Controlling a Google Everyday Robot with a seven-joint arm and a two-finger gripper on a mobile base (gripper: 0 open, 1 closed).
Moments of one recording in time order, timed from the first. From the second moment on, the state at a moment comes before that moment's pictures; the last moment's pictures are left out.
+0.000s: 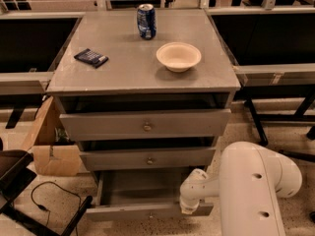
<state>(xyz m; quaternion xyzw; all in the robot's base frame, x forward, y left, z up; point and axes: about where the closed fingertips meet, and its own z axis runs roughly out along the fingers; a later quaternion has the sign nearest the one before) 0.506 -0.143 0.173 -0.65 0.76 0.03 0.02</state>
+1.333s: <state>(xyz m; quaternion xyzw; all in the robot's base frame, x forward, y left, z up) 0.505 -0.143 0.172 -0.65 0.76 0.03 0.01</state>
